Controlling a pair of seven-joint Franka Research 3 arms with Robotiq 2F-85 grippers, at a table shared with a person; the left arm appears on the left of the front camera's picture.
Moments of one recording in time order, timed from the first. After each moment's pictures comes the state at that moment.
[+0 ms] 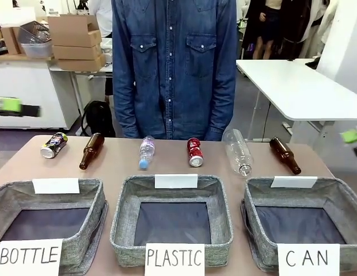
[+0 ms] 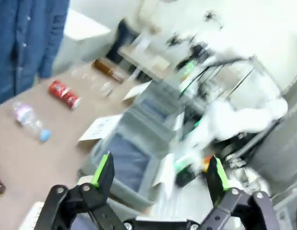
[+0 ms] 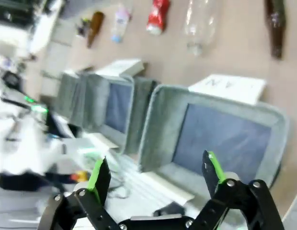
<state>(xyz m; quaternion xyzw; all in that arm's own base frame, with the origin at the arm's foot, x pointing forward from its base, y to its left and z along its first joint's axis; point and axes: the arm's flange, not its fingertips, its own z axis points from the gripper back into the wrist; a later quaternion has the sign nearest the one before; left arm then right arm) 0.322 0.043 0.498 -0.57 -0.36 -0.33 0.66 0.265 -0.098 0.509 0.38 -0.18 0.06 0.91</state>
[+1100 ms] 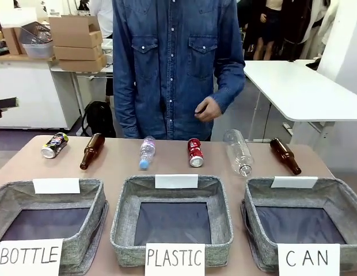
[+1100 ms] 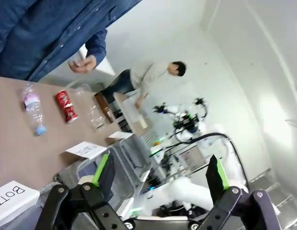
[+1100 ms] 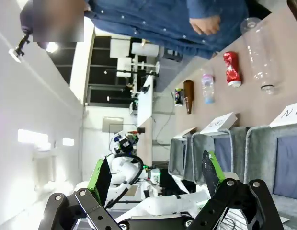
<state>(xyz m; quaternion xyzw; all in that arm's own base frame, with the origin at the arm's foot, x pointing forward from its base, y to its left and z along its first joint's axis) 0.330 0.098 0.487 -0.66 -0.34 -0.08 0.66 0.262 -0.132 0.547 0.60 -0.23 -0.16 0.75</state>
